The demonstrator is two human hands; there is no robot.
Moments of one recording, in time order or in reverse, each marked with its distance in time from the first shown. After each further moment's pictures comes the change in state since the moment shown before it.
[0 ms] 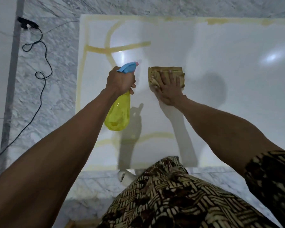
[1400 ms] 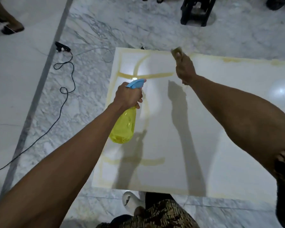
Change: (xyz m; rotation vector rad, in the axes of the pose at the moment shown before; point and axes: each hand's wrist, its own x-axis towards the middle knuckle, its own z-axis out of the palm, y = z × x) left_hand -0.018 0.016 -0.089 -0.073 0.011 0.023; right_hand 0.095 -0.067 -0.168 0.742 0.367 0.118
